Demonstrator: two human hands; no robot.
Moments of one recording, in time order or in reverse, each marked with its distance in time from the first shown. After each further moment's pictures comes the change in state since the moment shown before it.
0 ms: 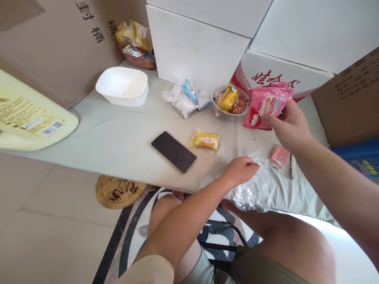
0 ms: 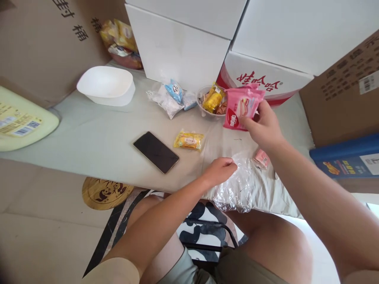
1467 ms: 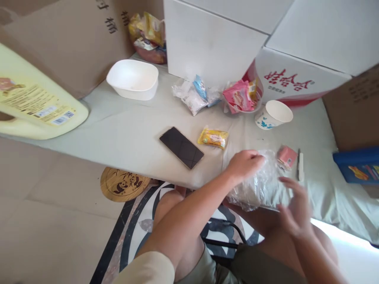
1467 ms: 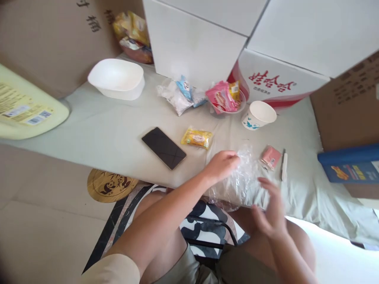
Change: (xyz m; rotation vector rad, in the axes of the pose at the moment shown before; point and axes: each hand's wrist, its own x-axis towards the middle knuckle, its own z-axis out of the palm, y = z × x) left_hand -0.022 0.016 -0.024 -0.127 0.063 0.070; right_hand -0.205 0.092 -0.011 -0.393 0.038 -0.324
